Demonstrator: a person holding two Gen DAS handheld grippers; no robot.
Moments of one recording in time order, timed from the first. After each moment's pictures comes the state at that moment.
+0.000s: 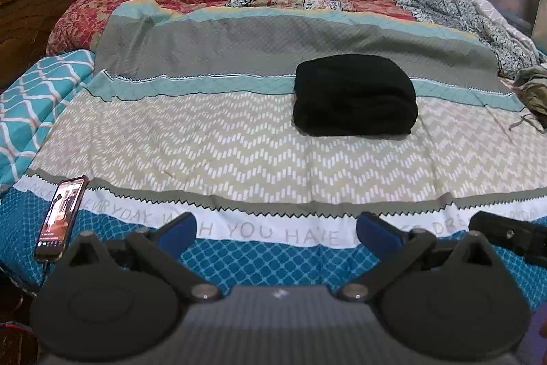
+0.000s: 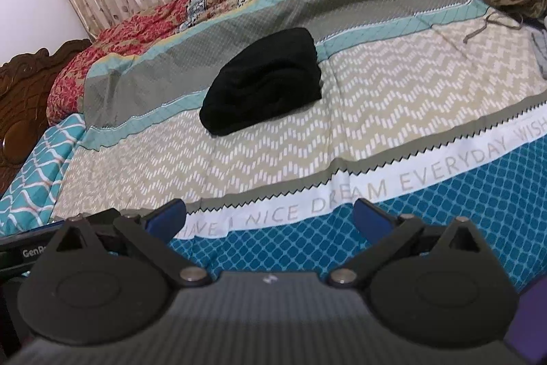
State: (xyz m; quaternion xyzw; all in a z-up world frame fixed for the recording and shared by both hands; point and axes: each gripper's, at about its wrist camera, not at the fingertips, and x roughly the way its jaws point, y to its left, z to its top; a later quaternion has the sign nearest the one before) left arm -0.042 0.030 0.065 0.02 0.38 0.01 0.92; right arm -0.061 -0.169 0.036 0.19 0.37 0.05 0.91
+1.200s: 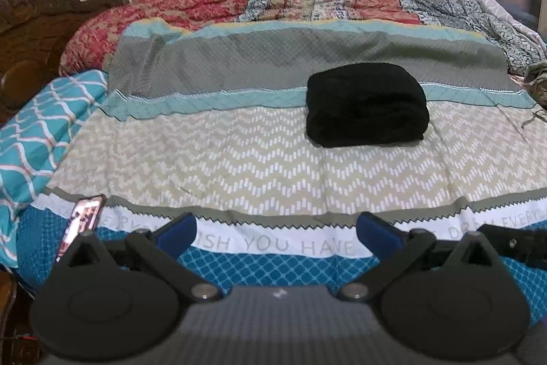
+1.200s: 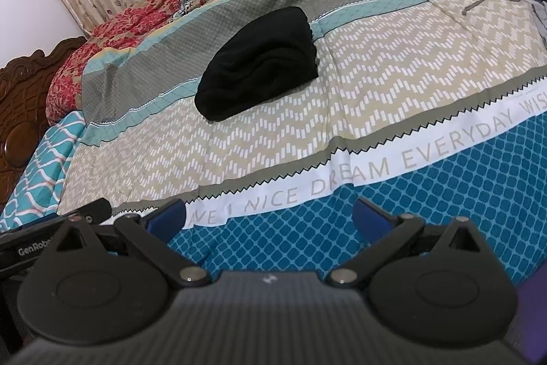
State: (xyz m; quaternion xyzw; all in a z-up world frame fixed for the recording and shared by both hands) left arm -0.046 0.025 0.072 0.05 0.36 0.04 0.93; right arm -0.063 -0.174 0.030 0.22 0.39 0.05 0.89
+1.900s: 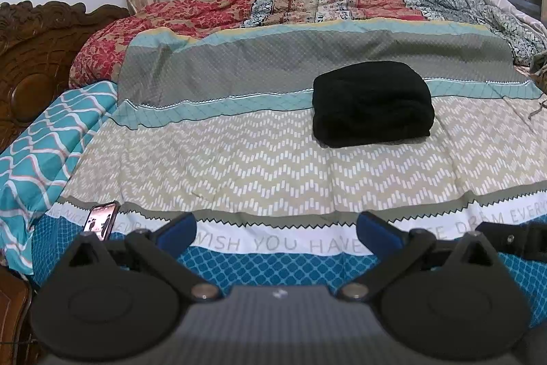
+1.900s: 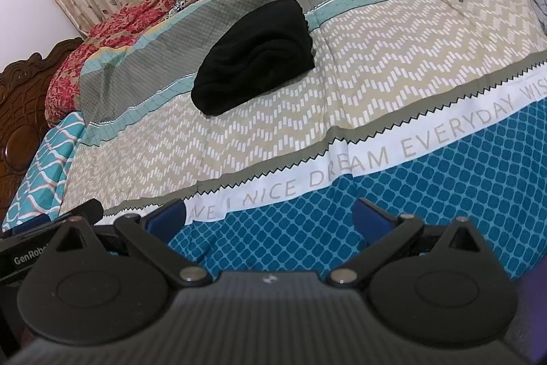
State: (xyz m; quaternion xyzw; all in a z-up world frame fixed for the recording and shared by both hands) left arm -0.050 0.017 0.073 0.08 0.35 0.05 0.93; right arm -0.062 -0.176 0.025 0.23 0.40 0.05 0.88
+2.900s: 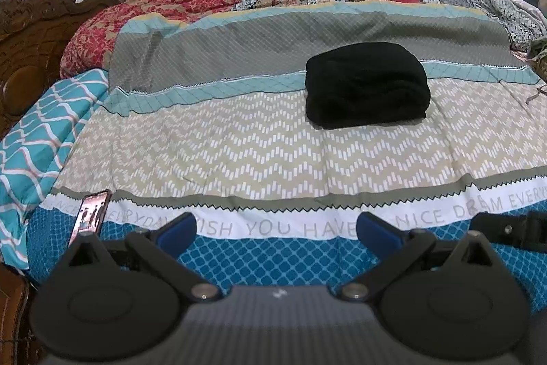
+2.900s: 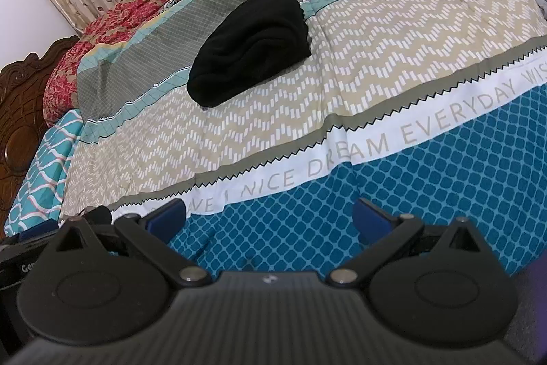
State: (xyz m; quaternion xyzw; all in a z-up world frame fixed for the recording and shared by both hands) left arm -0.045 0.017 0.064 0.08 0.39 0.04 0.92; right arm -0.061 -0.177 0.019 0.24 0.42 0.05 0.87
